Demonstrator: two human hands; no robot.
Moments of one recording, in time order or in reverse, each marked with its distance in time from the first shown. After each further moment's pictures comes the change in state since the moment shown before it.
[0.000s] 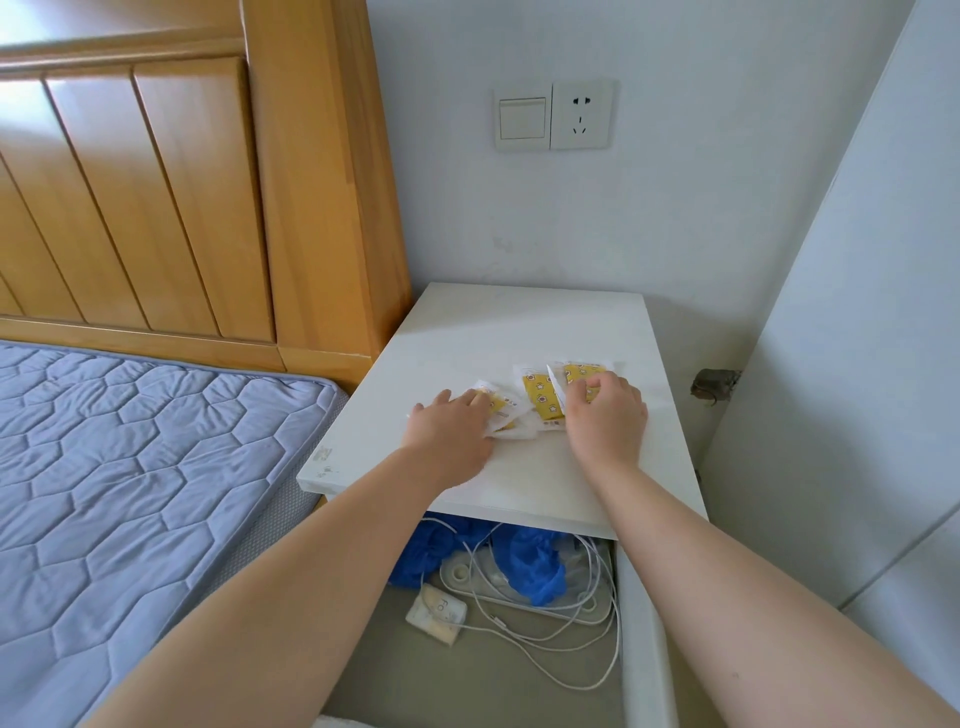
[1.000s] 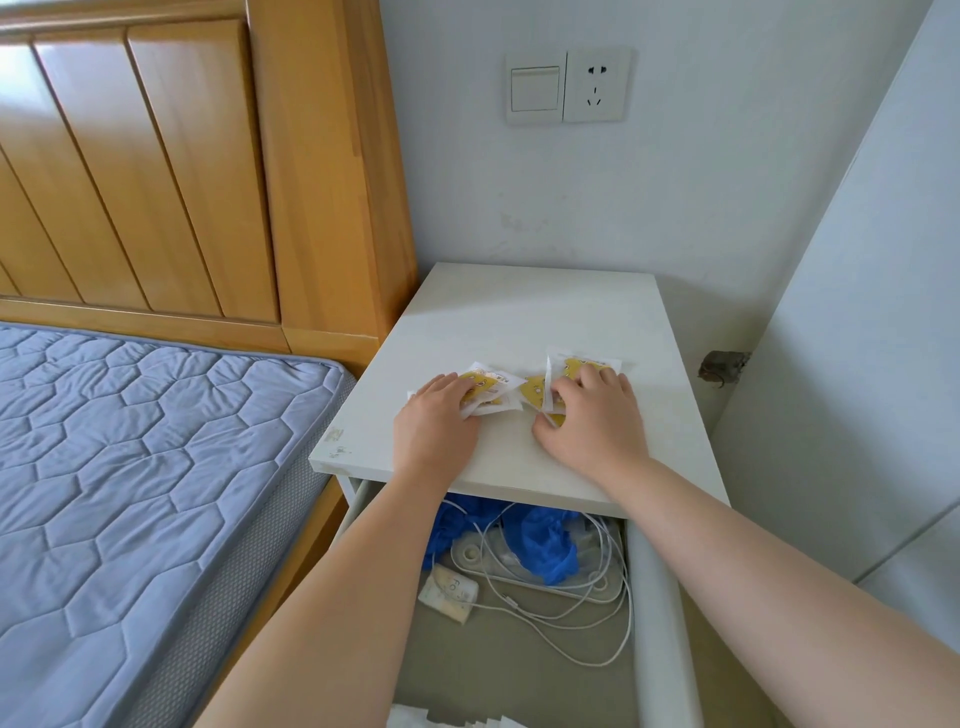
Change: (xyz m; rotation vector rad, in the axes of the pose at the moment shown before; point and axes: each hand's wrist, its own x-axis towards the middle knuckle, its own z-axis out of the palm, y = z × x) left_hand -0.017 -0.020 0.025 -0.396 0.344 -0.166; right_hand -0.027 -0.008 -0.007 -0.587 -0.280 -0.500
